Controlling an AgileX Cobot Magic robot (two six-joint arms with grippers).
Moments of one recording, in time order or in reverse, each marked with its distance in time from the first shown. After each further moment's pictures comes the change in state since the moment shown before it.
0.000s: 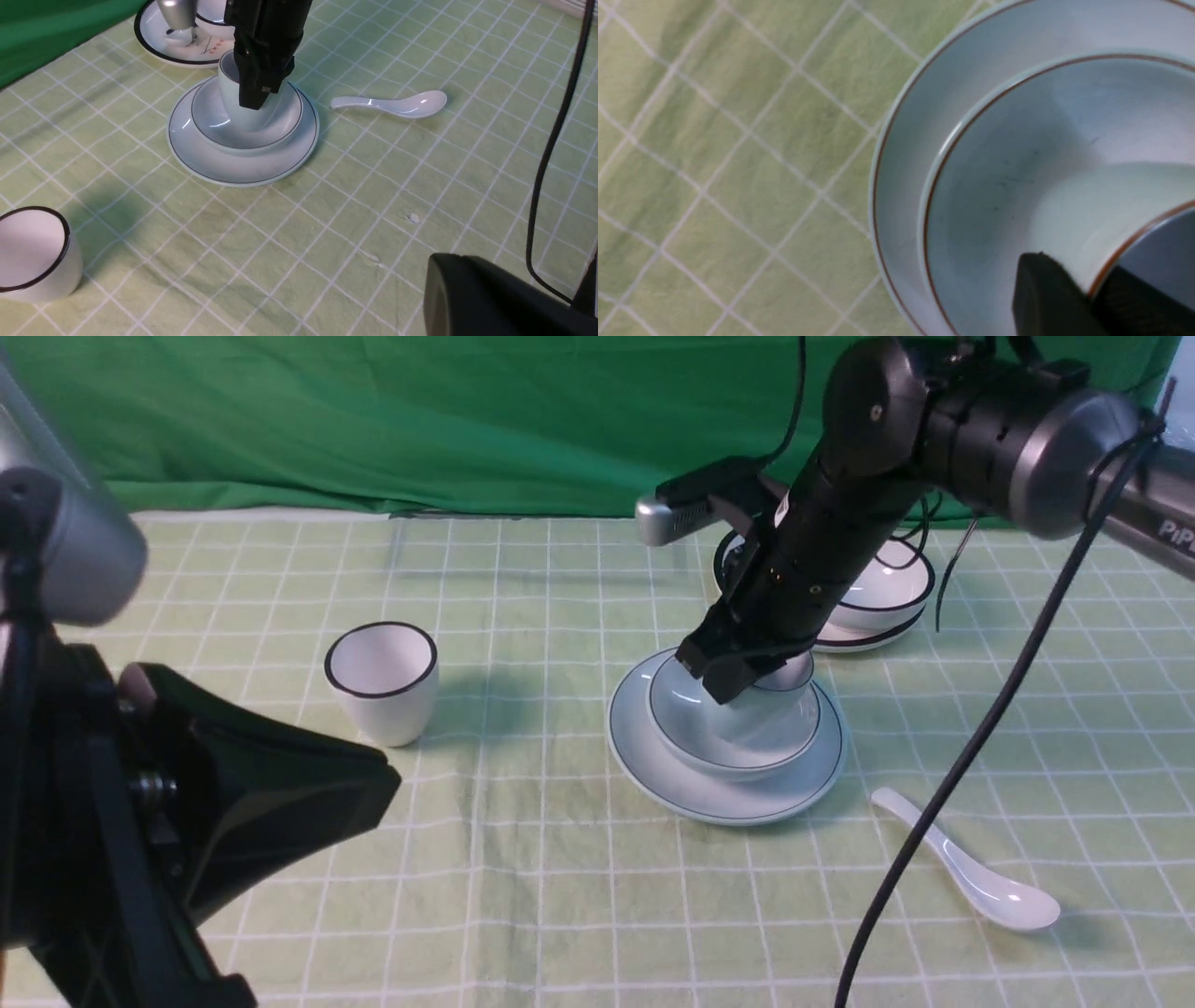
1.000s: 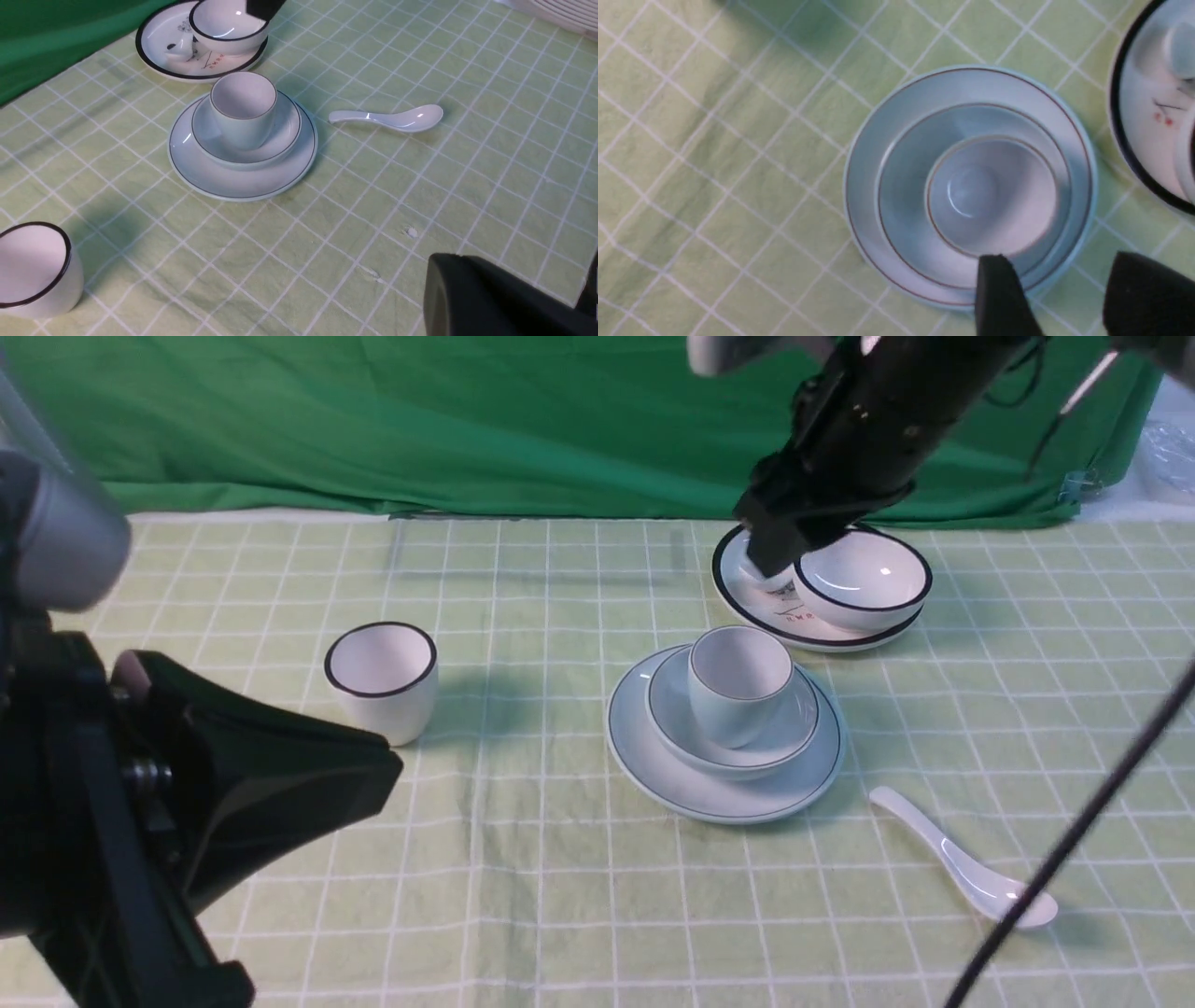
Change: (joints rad) right arm -0.022 -0.238 -0.092 -0.130 0.179 0.058; left arm 0.000 0.000 0.000 -0.001 -0.031 0.003
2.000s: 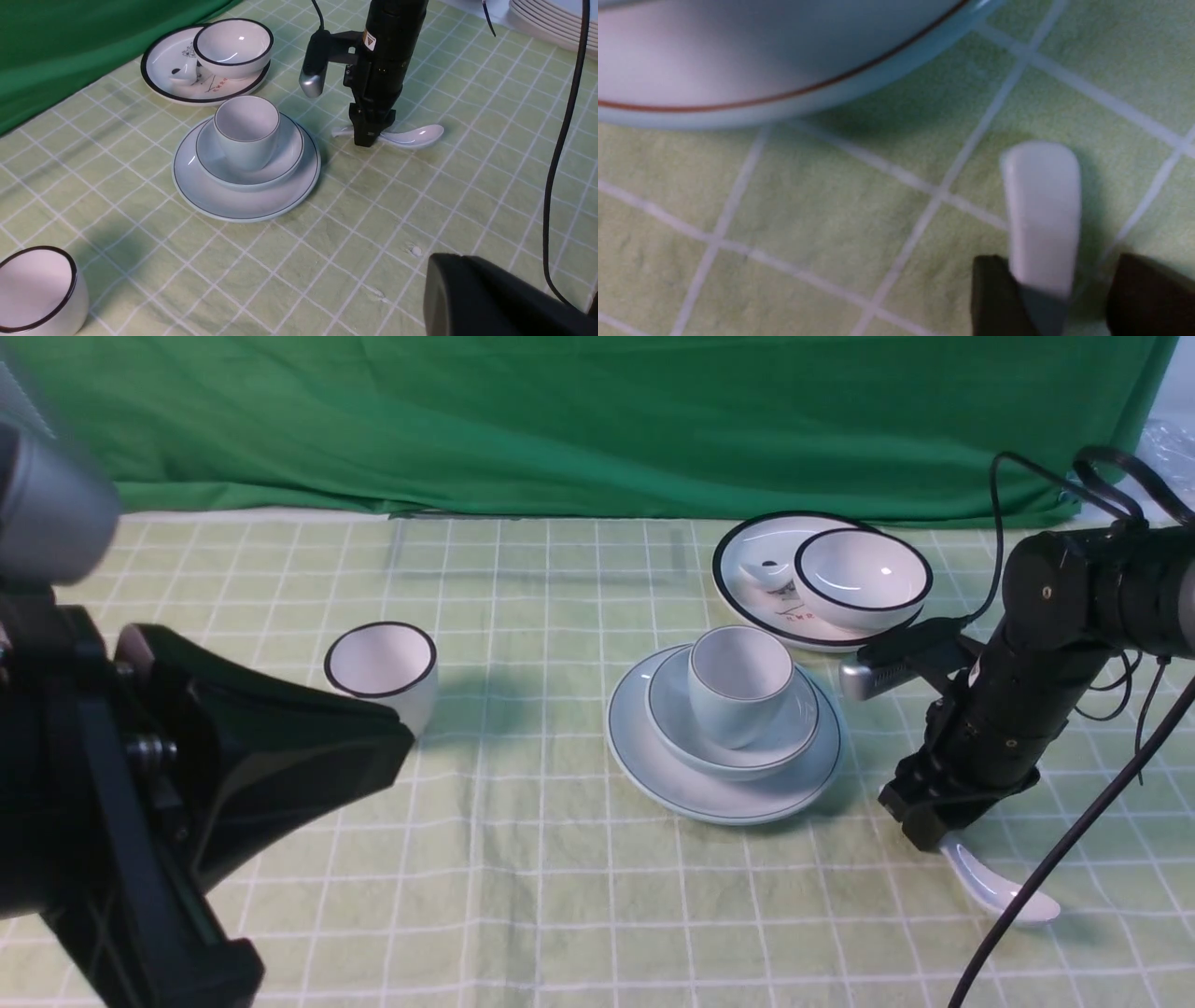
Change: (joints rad) right arm -0.206 0.102 0.642 -0.018 -0.425 -0.059; left arm 0.000 0.000 0.000 0.001 -0.038 0.015
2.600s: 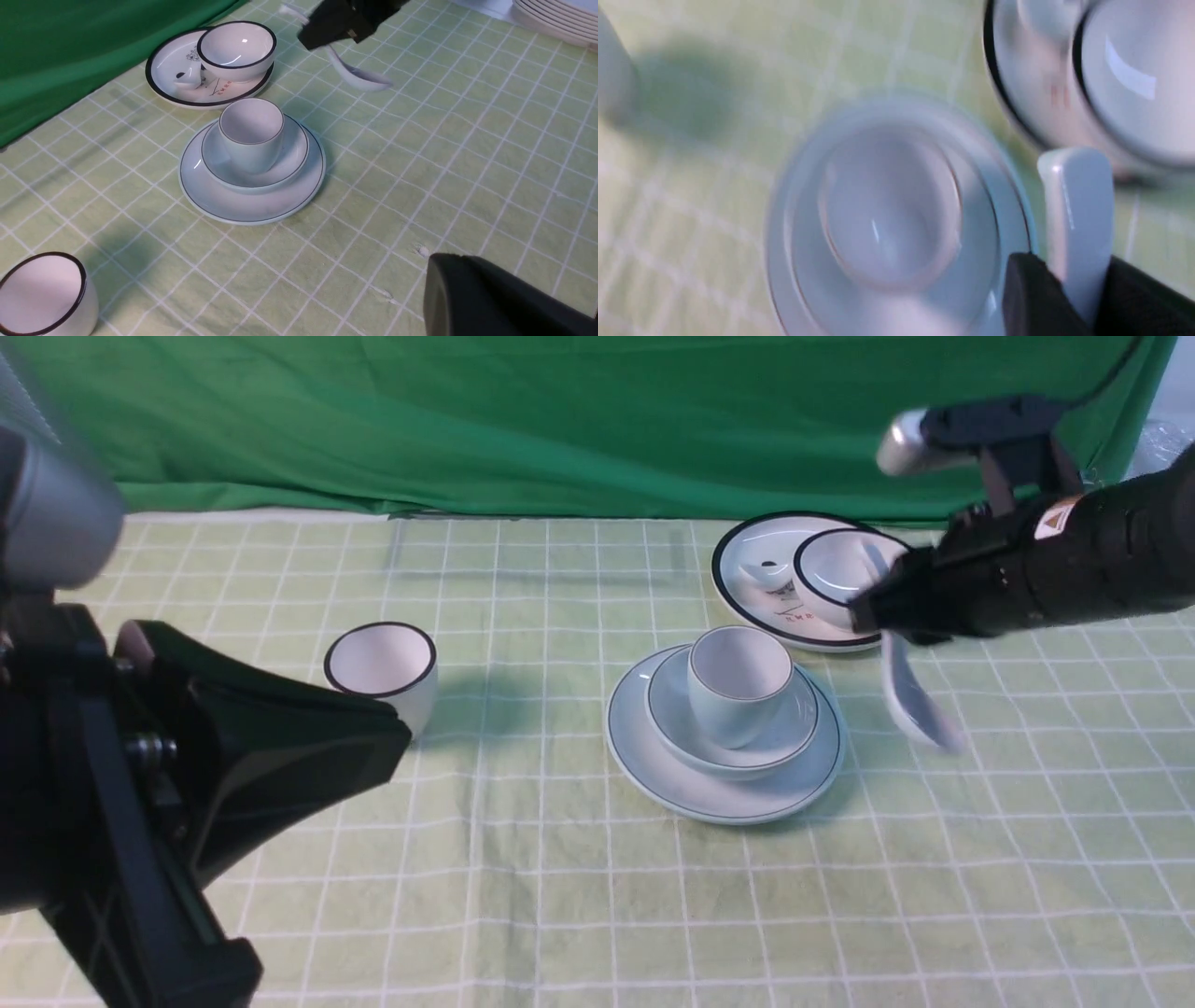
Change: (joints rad) right arm 0.138 -0.439 0.180 0.242 -0.598 0.045; left arm 0.000 0.000 0.000 0.008 -0.004 0.016
